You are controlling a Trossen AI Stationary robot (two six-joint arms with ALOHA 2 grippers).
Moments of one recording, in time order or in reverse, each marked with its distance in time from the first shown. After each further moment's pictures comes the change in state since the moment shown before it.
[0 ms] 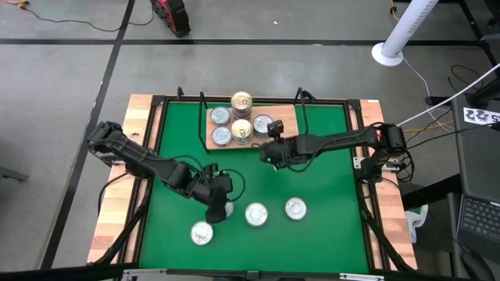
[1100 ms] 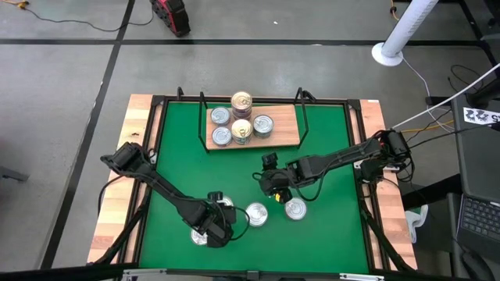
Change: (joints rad) left arm -0.159 0.344 -0.011 0.076 -0.006 -0.063; right arm 0.212 0.000 -0.010 0.084 -0.386 0.217
